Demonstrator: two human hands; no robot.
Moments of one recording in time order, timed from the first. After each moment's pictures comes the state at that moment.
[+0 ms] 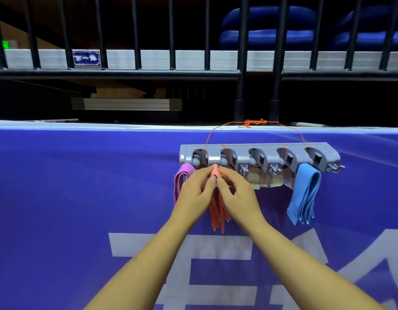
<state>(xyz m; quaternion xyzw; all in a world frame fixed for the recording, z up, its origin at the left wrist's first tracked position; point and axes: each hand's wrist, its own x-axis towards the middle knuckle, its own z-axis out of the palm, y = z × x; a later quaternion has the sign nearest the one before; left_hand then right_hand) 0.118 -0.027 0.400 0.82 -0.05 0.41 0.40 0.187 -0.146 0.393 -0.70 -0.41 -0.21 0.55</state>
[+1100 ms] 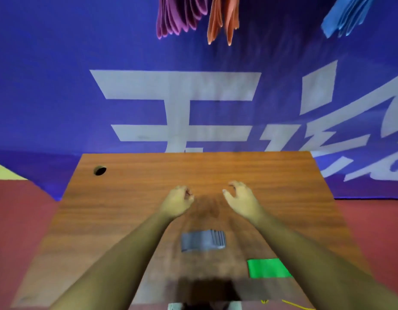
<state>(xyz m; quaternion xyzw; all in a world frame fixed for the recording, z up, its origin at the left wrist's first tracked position) -0.027 -0.044 0.009 0.90 0.20 -0.09 0.38 0.065 -0.242 0.020 -0.92 -0.16 0.18 0.32</state>
